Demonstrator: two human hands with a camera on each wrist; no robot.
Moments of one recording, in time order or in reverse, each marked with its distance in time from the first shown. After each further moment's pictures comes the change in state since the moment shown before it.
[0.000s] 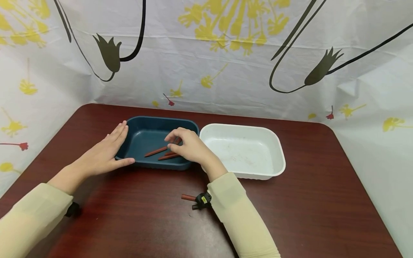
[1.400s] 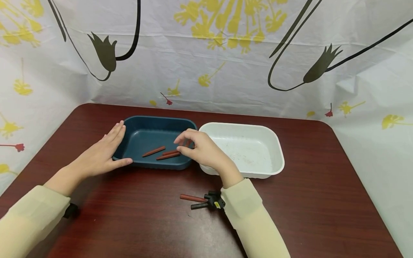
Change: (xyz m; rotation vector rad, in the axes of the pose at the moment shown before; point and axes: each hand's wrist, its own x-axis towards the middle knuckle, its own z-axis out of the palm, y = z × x) left_hand 0.001 -0.002 0.001 0.002 -0.001 -0.002; right_hand -0.035 -0.002 -0.022 0.020 0.041 0.004
